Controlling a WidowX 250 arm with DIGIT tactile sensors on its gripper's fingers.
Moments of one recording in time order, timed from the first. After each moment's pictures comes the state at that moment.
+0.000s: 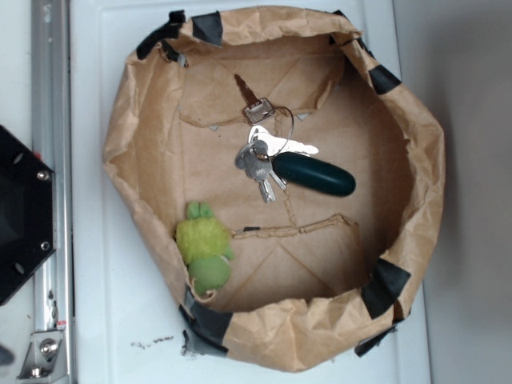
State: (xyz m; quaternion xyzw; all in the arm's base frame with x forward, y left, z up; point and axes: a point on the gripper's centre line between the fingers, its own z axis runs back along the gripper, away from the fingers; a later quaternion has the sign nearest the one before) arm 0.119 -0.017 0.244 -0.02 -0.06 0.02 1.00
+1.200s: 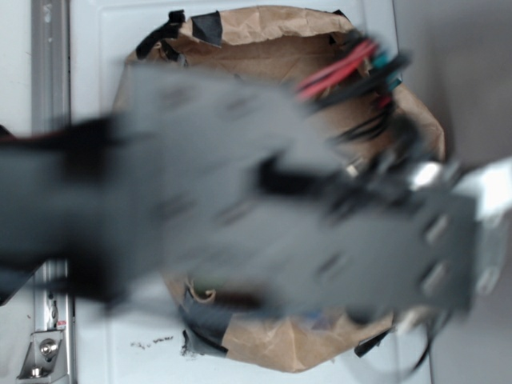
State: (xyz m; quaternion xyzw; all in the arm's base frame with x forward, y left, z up) arm 0.315 -0.017 0.140 0.02 -0.09 0.28 0.96
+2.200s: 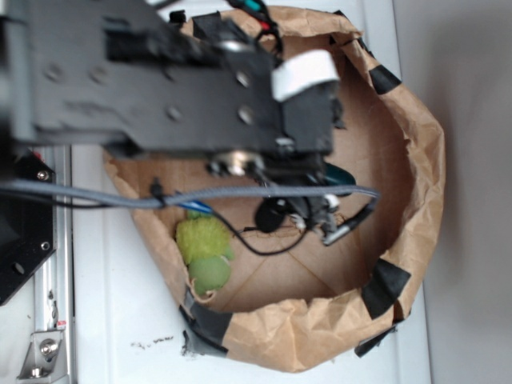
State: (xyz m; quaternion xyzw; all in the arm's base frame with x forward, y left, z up) arm 0.276 0.015 0.101 0.01 -0.12 0.27 0.96
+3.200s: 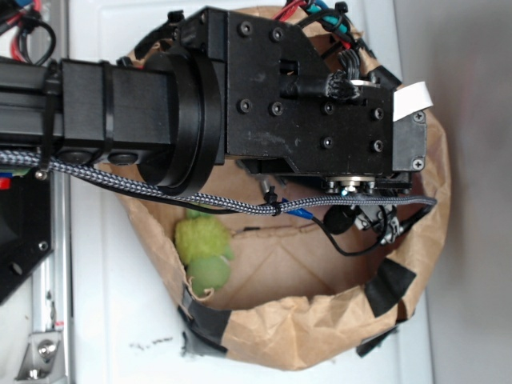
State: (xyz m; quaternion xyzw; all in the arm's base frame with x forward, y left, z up) arm 0.314 0.013 0.083 0.02 -0.11 0.25 0.96
